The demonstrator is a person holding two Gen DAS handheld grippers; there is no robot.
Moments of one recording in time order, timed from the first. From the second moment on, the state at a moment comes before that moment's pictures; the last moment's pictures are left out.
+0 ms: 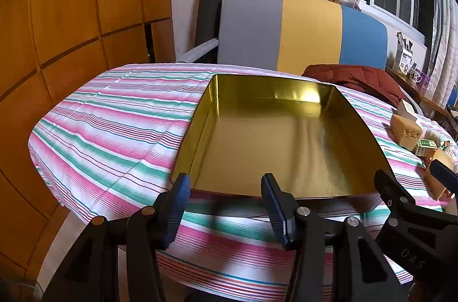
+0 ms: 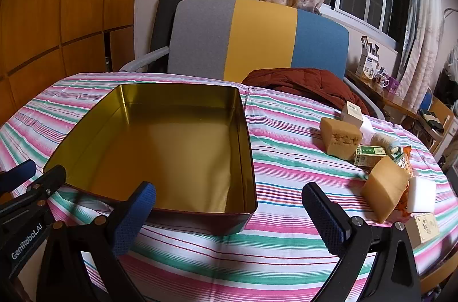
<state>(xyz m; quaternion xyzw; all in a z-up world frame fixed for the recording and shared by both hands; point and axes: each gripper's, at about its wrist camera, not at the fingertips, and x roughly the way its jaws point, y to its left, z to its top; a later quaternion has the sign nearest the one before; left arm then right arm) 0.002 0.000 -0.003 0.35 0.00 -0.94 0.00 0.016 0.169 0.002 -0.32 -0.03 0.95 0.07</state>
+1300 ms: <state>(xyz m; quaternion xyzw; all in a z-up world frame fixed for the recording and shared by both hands) -0.002 0.013 -0.008 0.36 -0.01 -0.93 0.00 0.017 0.181 0.003 -0.31 -0.02 0.95 0.07</state>
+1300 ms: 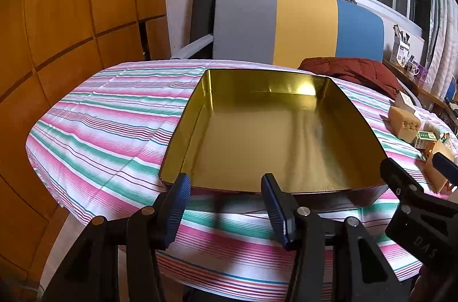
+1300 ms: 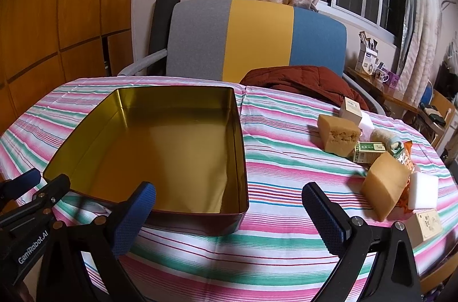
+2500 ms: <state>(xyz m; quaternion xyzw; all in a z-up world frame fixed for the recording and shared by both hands) -0.009 0.313 0.008 0.34 -0.11 -0.80 -0.49 0.140 0.434 -0.020 -0.27 0.15 0.92 0.24</state>
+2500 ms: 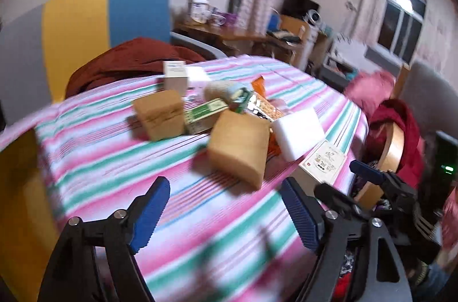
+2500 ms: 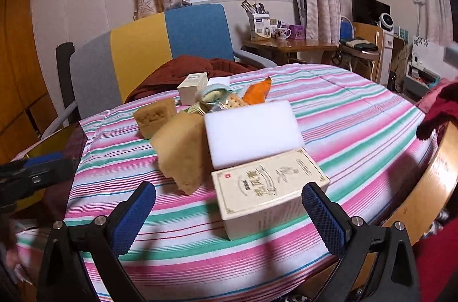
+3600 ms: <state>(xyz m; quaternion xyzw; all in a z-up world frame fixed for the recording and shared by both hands) -0.046 0.365 -0.039 0.37 -0.10 -0.78 -0.50 0.140 0.449 -0.029 -0.24 0.15 0.92 0.26</state>
